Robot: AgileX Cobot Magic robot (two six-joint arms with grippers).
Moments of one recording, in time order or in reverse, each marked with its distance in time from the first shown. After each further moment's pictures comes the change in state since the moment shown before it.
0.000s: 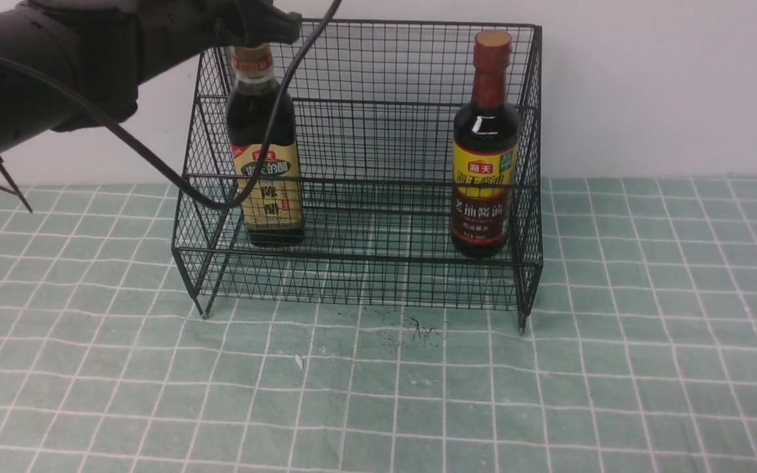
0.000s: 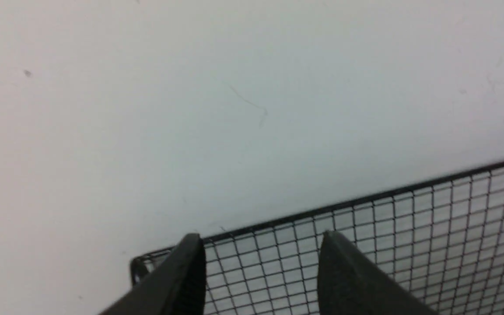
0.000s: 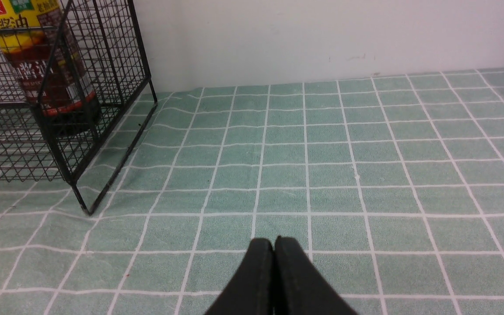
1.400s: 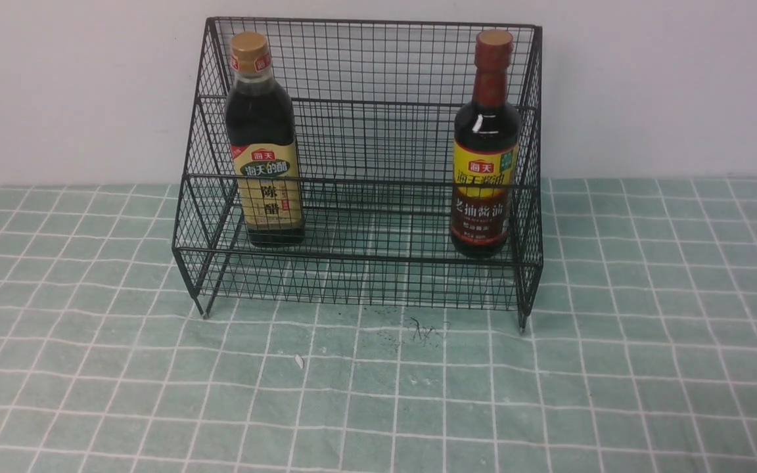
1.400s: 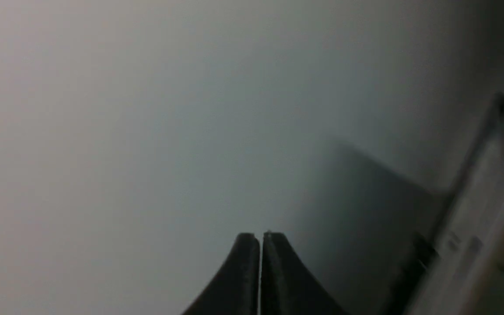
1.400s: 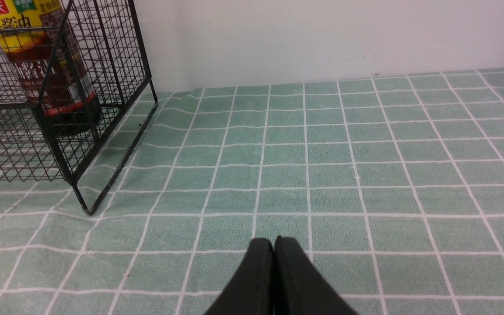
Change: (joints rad) right arm 0.000 0.000 0.000 0.000 0.000 0.000; left arm 0.000 -0.581 0.001 -0.092 0.743 -0.583
